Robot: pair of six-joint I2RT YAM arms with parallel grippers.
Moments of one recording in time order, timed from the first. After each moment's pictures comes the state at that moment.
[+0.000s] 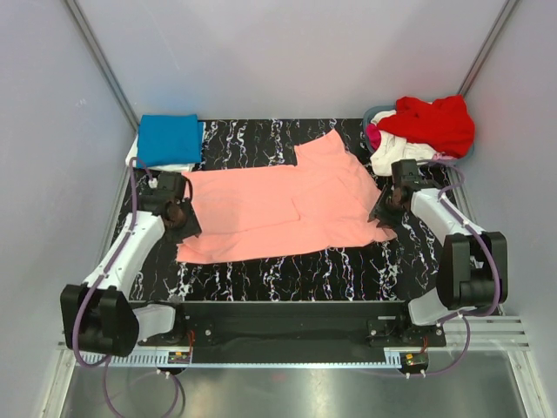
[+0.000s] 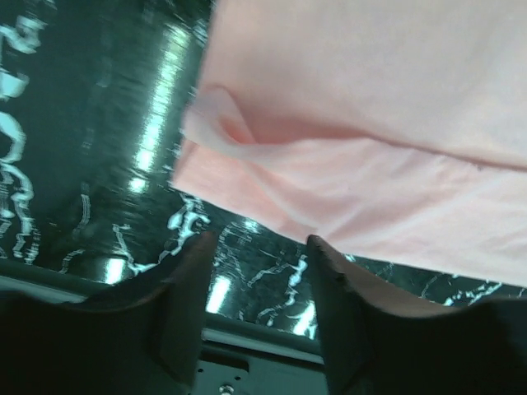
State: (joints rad) left arm -0.10 1.20 0.94 -0.92 -0.13 -0.51; right arm 0.06 1.51 1.00 -0.64 -0.06 0.58
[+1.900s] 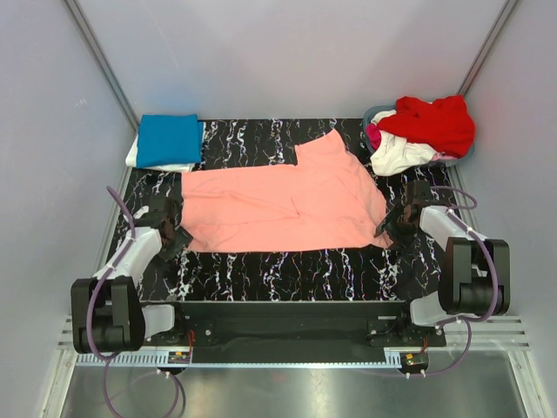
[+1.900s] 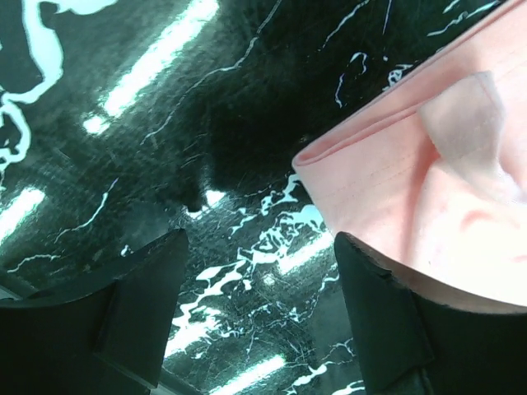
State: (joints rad) left arm 0.05 1.25 0.66 -0.68 -0.26 -0.80; right arm -0.07 1.47 0.80 -0.57 -0.09 0.64
